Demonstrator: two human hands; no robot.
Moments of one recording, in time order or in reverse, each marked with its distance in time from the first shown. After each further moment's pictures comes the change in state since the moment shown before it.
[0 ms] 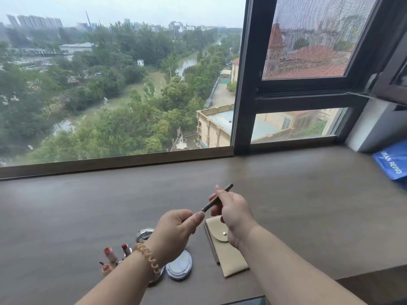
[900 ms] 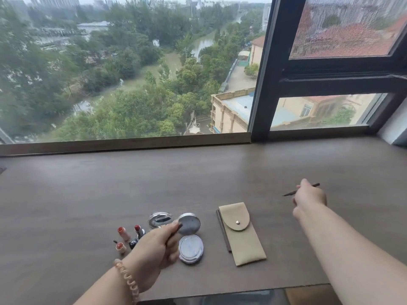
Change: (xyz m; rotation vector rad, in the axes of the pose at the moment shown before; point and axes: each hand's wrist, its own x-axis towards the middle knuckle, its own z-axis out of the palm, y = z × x) left_hand -0.038 -0.043 -0.021 -0.615 0.024 -0.509; right_hand 0.101 0.024 -0.111 -0.037 0.796 0.160
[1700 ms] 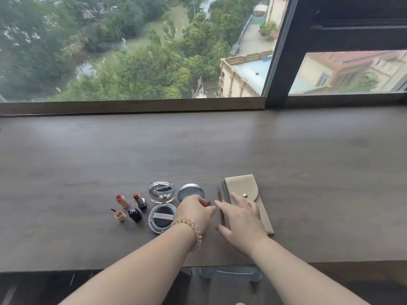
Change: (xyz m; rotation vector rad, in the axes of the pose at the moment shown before) left_hand 0.093 -0.055 0.044 0.860 0.345 -0.014; right_hand -0.087 0.141 0.020 -1.209 -0.879 -1.123
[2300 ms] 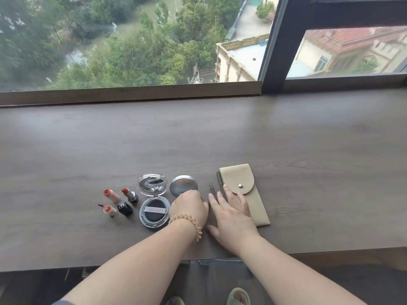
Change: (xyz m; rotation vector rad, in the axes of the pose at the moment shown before) left_hand 0.017 -0.008 0.028 0.425 0.113 0.098; right_hand 0.003 0.002 0.037 -0.181 -0.018 -0.050
